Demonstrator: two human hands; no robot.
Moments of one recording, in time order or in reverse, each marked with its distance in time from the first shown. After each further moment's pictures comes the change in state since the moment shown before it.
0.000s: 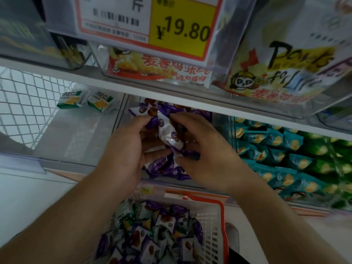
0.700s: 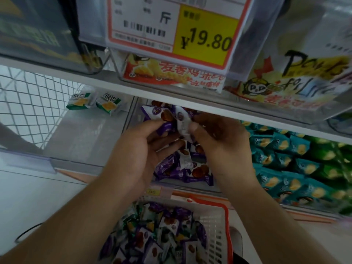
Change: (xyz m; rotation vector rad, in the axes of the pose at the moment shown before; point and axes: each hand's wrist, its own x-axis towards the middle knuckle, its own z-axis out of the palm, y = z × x) left_hand -0.012 0.004 -0.001 -0.212 -0.067 -0.008; right_hand 0.004 -0.021 0.008 0.488 0.487 0.085
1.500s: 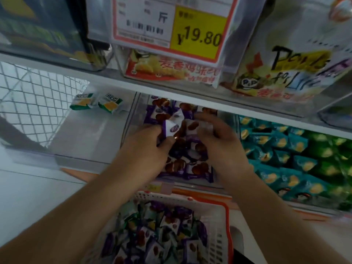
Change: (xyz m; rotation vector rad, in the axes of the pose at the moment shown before) left_hand 0.010 -0.005 -0.021 1.388 -0.050 0.396; right_hand 0.005 0.023 -0.007 -0.073 -0.008 0.298
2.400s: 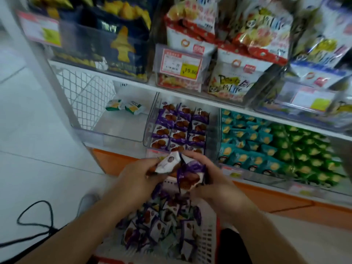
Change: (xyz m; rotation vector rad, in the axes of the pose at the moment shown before) left_hand -0.162 -0.019 -0.021 -0.148 -0.072 0.038; right_hand -0.174 -0.016 -0.031 0.223 -0.522 0.180
